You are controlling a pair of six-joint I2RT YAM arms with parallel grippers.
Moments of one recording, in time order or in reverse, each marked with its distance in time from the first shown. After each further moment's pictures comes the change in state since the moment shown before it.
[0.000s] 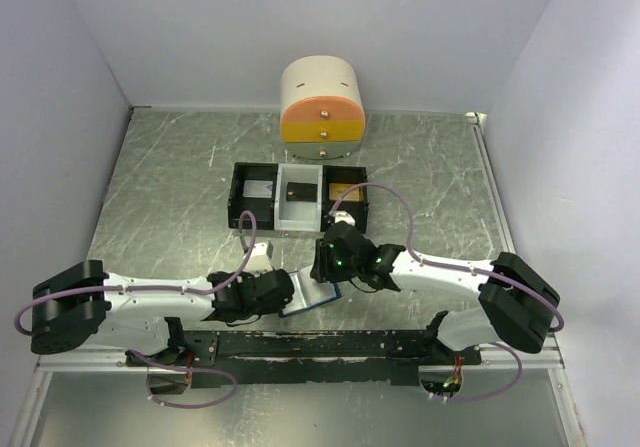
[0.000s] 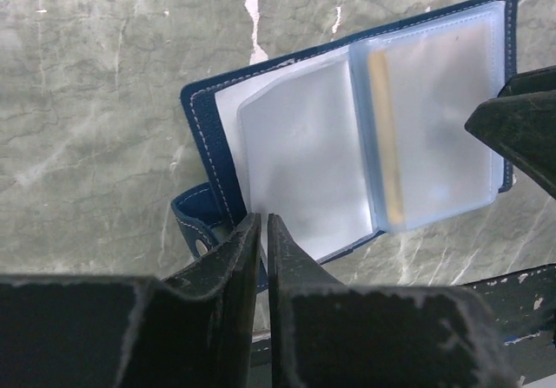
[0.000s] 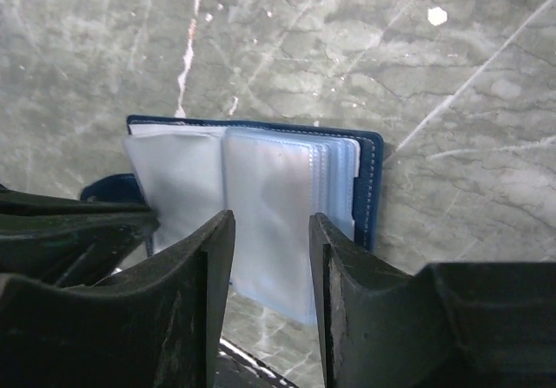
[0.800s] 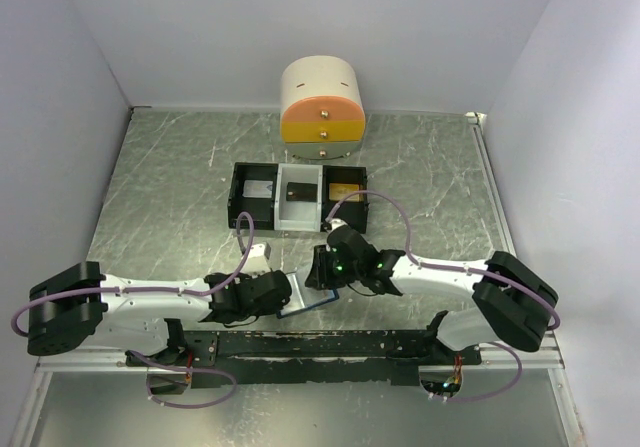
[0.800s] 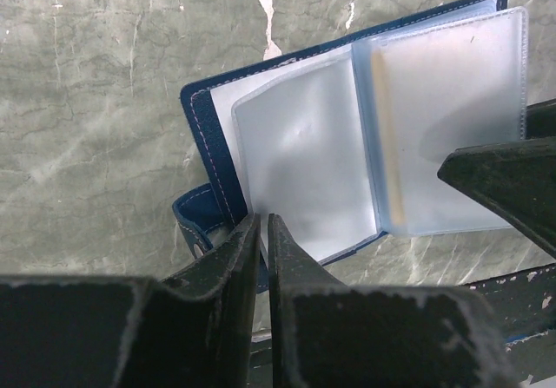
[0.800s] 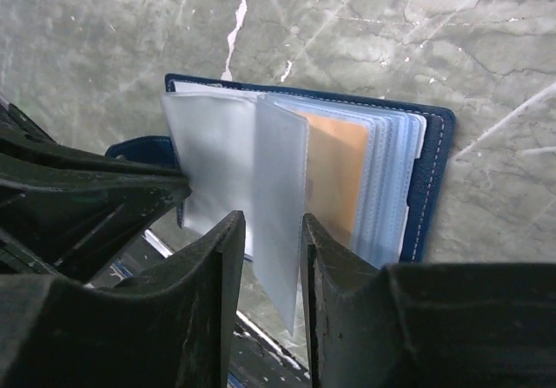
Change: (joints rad) left arm 0.000 -0.029 -0.031 0.000 0.000 -0.001; right arm -0.006 0.019 -0.070 0.122 -0.159 0.010
